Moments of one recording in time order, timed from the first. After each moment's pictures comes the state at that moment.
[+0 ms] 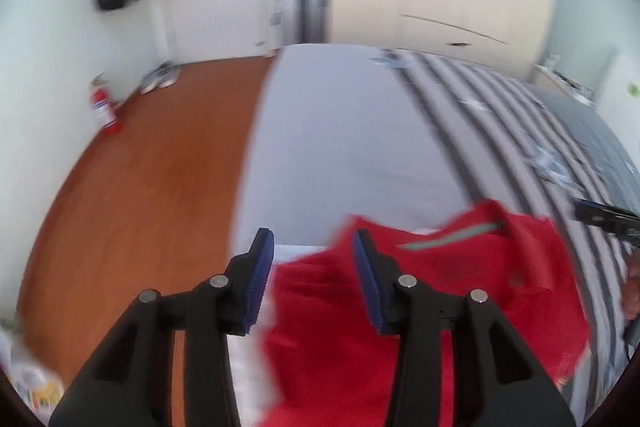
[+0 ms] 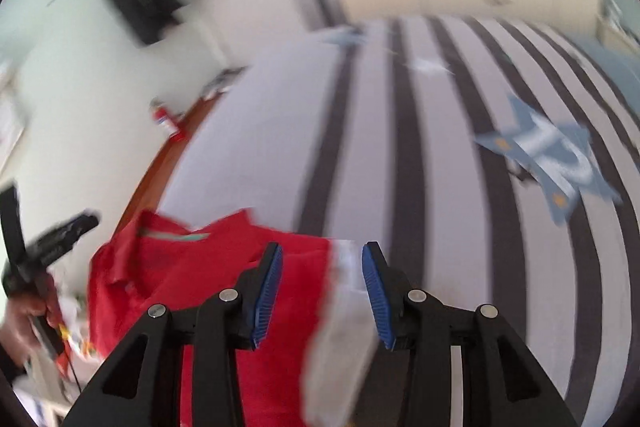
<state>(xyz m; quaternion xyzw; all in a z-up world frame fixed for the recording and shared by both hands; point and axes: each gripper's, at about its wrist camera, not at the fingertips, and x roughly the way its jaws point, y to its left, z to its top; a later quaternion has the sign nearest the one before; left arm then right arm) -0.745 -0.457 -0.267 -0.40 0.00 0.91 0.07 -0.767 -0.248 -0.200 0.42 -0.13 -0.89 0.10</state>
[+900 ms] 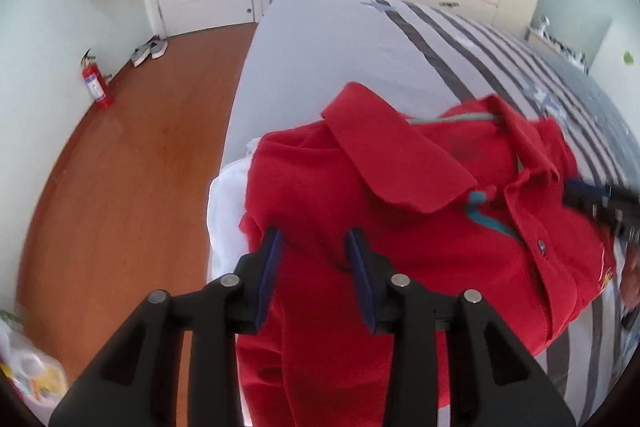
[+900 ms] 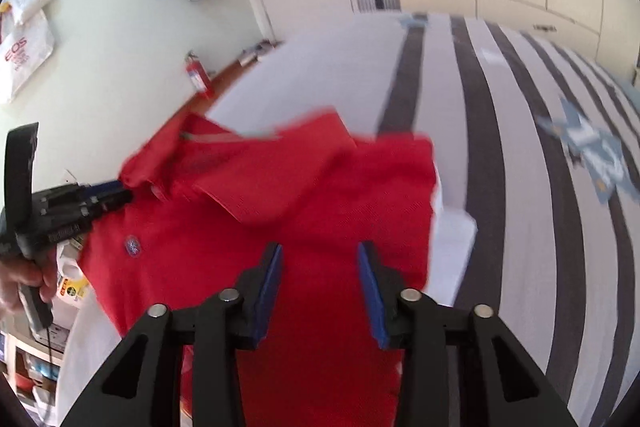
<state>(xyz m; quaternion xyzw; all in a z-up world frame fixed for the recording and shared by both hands) -0.677 -0.488 -0.295 -0.45 -0.02 0.89 0.04 -0.719 -0.292 -0.250 0.43 -0.06 -0.89 0.12</state>
